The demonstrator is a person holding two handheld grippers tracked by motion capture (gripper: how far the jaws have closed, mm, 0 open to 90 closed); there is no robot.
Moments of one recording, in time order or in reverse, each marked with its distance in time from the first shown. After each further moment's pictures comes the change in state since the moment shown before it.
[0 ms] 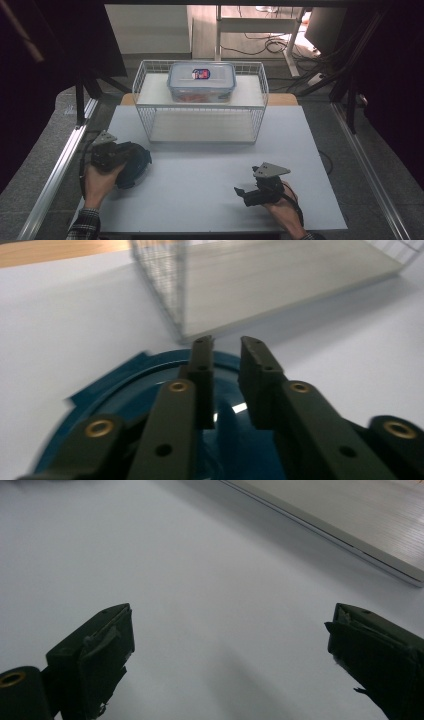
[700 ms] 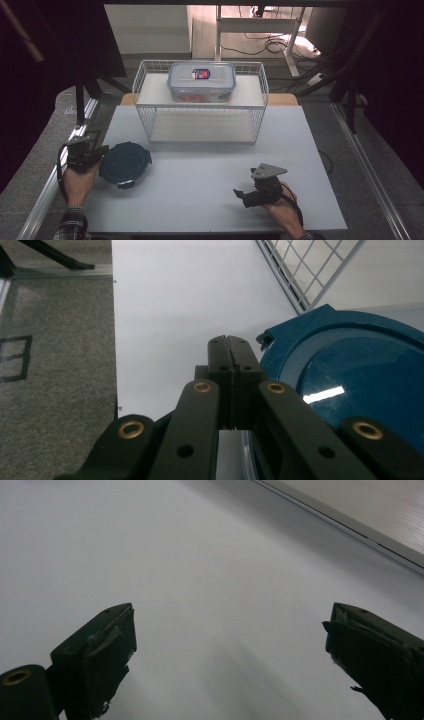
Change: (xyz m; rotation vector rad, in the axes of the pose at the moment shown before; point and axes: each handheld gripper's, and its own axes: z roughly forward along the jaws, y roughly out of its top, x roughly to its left) left arm 0.072 -0.033 -0.011 0.026 0.170 -0.187; right arm 0.001 -0.002 0.005 0.036 0.017 -0.017
